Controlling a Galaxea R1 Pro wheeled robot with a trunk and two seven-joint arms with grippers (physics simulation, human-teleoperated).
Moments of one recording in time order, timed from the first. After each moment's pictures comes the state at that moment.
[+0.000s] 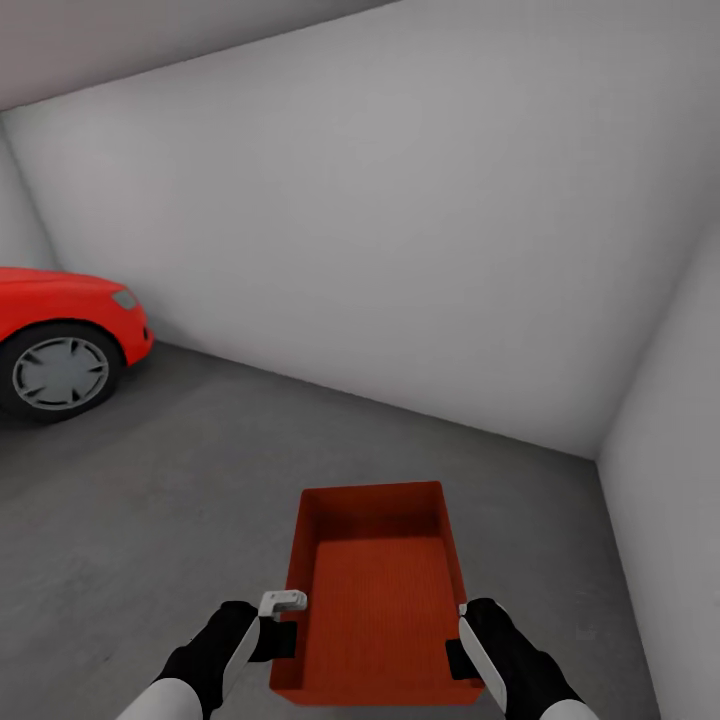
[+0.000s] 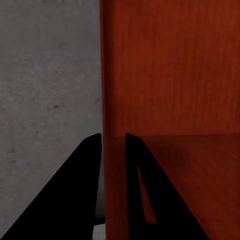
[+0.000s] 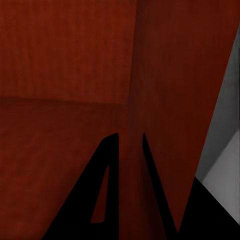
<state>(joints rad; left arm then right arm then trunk) -0.55 -0.10 0.05 -0.47 -0.02 0.58 -0.10 -0.47 0.05 0.19 -0.67 -0.20 0.85 -0.27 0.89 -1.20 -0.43</state>
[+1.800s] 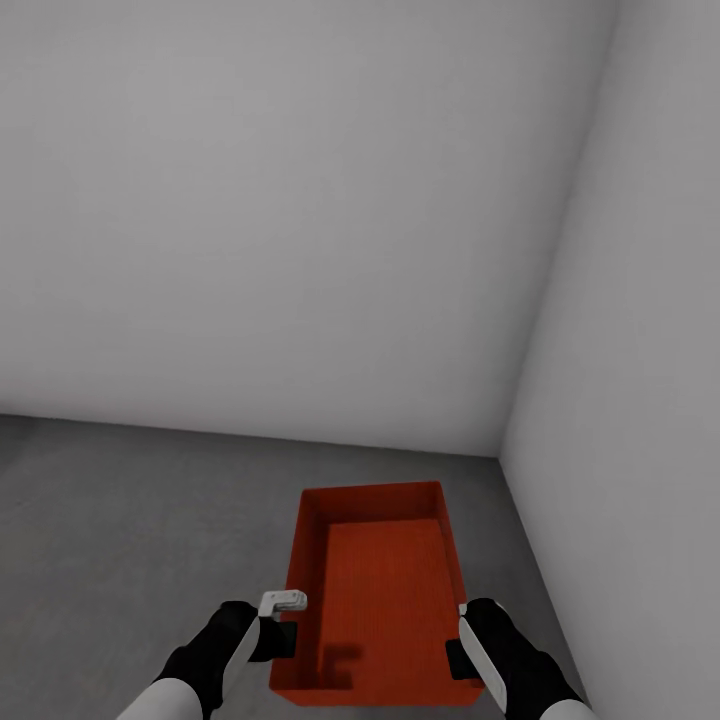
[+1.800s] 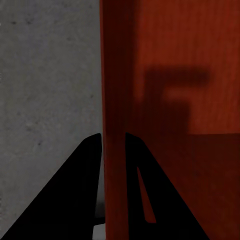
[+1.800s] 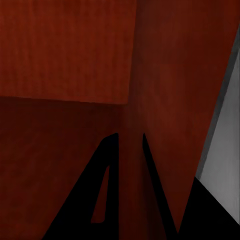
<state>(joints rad) -0.55 -0.10 0.05 -0.47 -0.02 0.58 -0.10 -0.47 0.05 0.19 -0.67 -0.20 0.85 -0.27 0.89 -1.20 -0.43</state>
